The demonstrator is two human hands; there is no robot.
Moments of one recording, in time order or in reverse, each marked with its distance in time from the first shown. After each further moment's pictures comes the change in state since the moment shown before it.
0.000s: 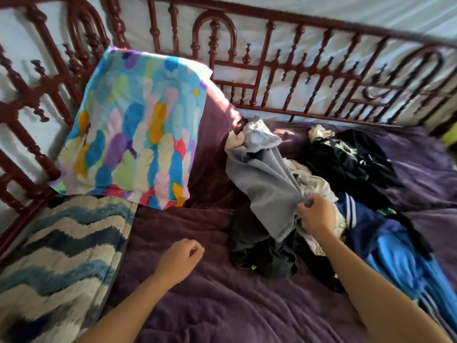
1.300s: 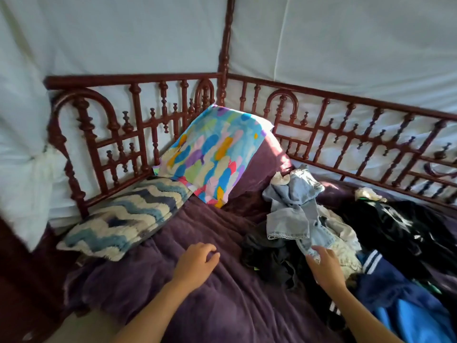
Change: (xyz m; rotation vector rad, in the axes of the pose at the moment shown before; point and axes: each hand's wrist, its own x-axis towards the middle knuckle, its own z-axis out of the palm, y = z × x) left_hand -0.188 0.124 0.084 0.062 0.511 -0.200; right_hand -0.071 0.123 -0.076 -0.044 -0.423 -0.369
